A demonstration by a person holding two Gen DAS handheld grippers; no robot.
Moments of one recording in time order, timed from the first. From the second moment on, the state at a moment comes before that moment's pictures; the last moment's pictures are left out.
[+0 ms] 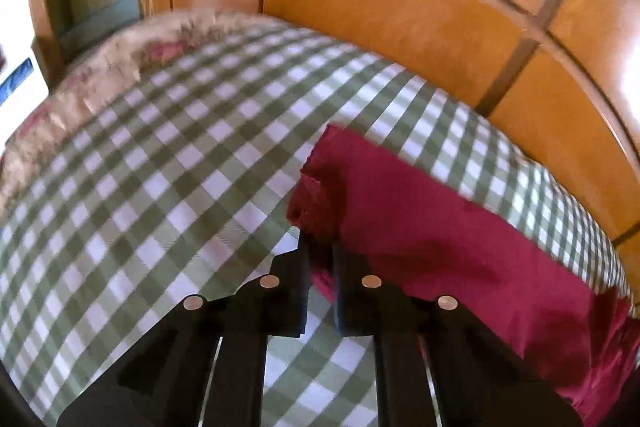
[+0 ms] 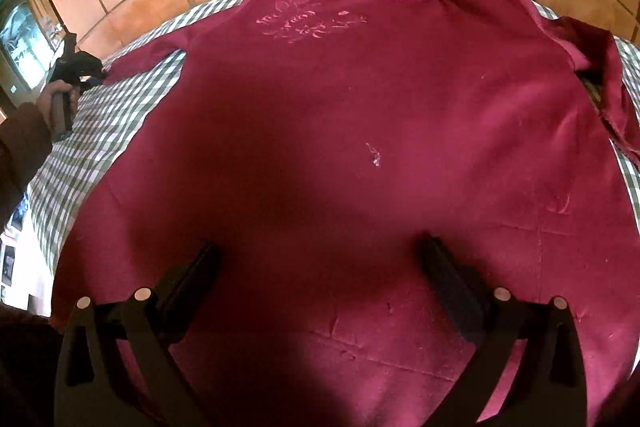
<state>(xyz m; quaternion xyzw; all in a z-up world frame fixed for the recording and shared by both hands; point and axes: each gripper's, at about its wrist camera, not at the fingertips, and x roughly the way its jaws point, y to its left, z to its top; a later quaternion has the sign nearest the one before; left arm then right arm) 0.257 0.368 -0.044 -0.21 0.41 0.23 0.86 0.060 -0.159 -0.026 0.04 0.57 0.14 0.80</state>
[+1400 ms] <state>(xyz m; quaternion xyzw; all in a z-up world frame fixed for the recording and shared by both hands) 0.126 -0.036 -0.070 -0.01 0.44 -0.10 0.89 0.159 -0.410 -0.021 0.06 0.52 -0.11 0.84</state>
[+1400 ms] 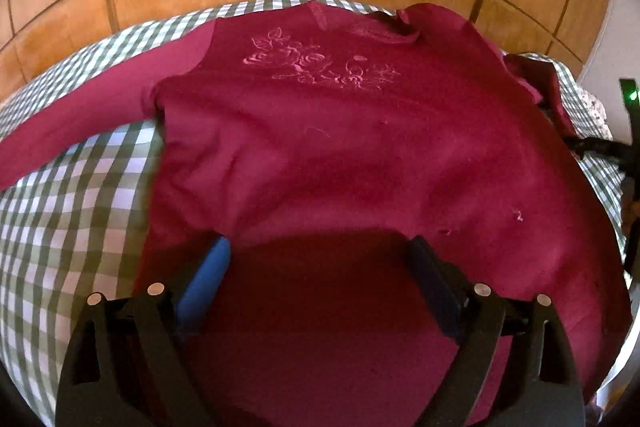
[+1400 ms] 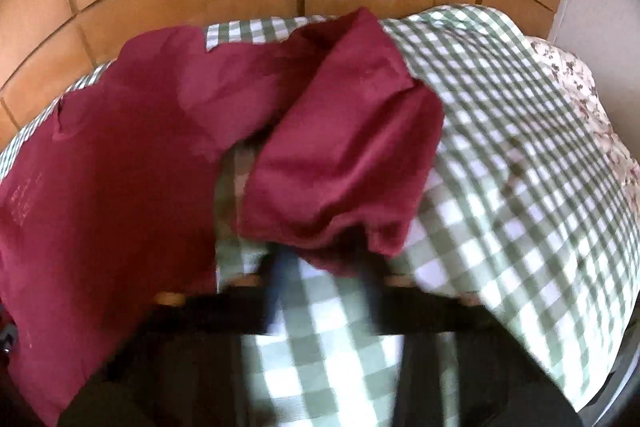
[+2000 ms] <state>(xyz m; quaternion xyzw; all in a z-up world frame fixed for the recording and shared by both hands) 0.123 -0.036 -0.071 -0.01 0.44 -0.09 0.90 0.186 -0.594 0.089 0.02 0.41 -0.34 0.84</state>
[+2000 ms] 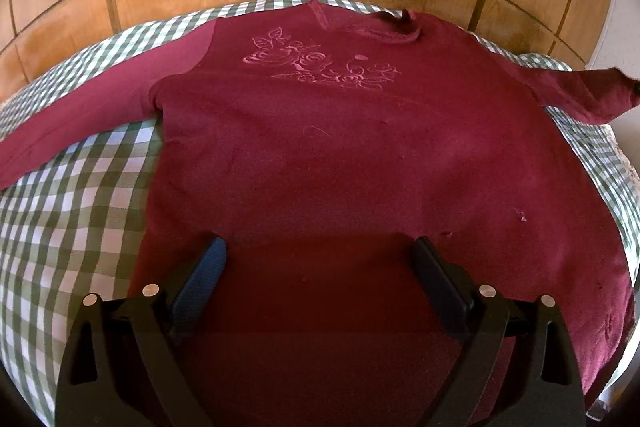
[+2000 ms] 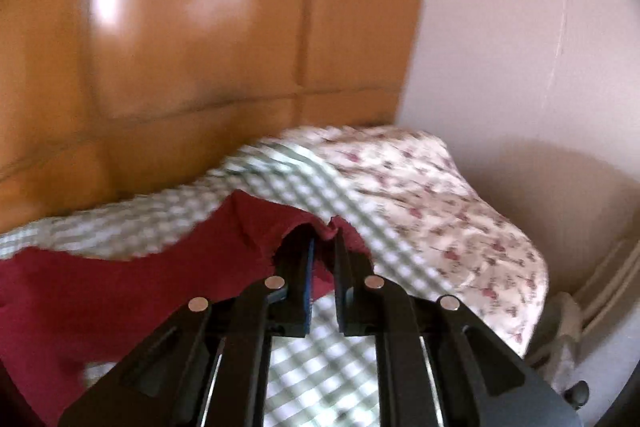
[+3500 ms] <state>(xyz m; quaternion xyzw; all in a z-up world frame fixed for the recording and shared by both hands) -0.005 0.082 -0.046 -0.09 0.51 -0.12 0.85 -0.047 -0.333 0.008 0.07 0.65 0.09 0.75</state>
